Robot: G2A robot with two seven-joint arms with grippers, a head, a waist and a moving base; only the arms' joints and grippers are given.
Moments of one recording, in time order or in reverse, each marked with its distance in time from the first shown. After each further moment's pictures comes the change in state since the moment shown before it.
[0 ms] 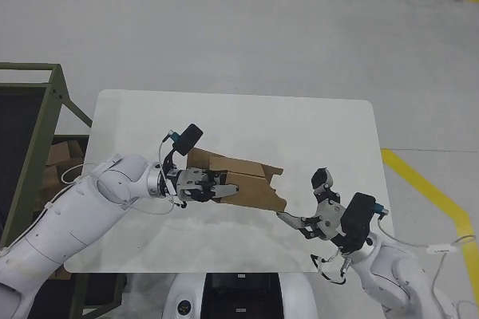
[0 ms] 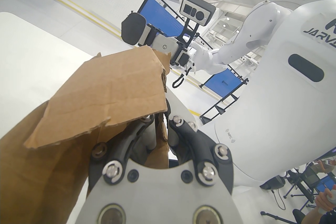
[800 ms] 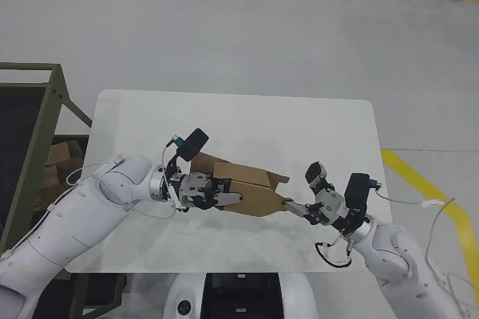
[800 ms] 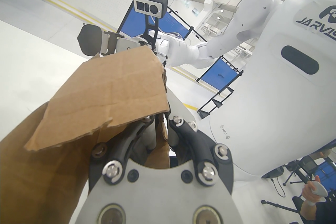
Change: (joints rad) left arm 0.022 -0.020 -0.033 -0.042 -0.029 -0.005 -0.084; right arm 0.188 -0.019 -0.036 0.249 0.251 -0.236 0.090
